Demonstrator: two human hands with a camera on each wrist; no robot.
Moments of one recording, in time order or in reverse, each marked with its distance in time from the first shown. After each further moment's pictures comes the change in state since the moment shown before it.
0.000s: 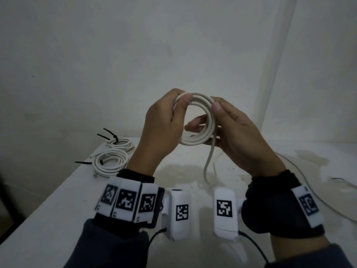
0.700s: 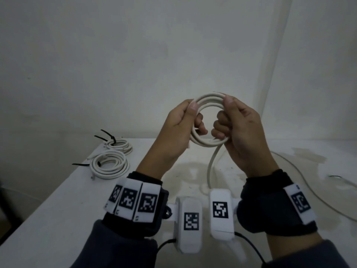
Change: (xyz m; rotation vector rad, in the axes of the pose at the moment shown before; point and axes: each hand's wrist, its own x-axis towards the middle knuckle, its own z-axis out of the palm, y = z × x) left_hand -0.008 0.011 0.022 -0.548 -0.243 -0.391; right_hand 0.007 0.008 -0.006 0.237 0.293 -0.107
